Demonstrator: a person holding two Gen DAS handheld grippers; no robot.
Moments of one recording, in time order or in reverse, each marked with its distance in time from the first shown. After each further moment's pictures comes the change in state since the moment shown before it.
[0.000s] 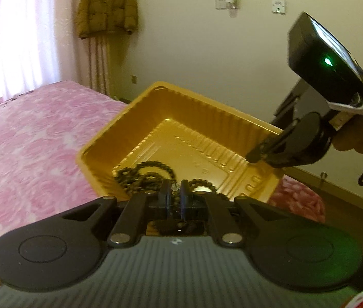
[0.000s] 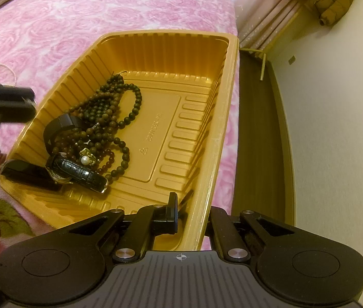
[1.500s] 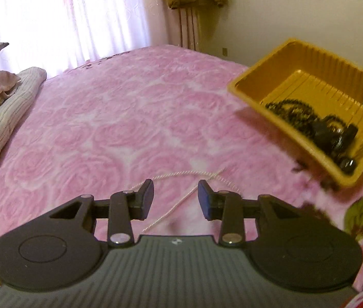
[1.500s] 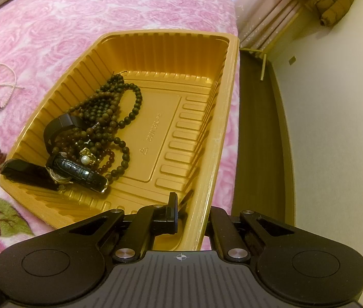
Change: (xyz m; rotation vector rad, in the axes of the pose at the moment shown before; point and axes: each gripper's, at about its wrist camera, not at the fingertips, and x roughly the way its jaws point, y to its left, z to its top) left arm -0.067 0.119 -0.092 -0.119 0.123 0.395; right arm 0.000 0.000 0.000 -0.005 0.003 -0.003
